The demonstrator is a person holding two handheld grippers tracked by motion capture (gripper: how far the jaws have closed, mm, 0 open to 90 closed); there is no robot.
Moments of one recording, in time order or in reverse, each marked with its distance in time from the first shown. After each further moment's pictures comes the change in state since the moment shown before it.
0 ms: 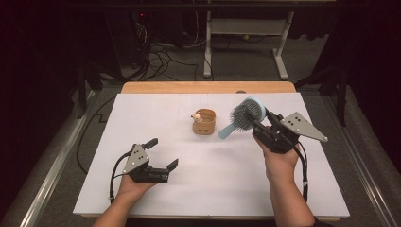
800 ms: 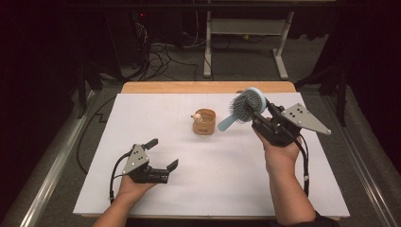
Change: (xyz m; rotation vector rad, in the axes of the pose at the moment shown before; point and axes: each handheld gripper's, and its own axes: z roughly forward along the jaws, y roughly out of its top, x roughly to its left) left arm -0.001 0.000 -0.001 0.000 -0.008 -0.004; right arm 0.006 0.026 0.006 -0.033 -0.001 -0.031
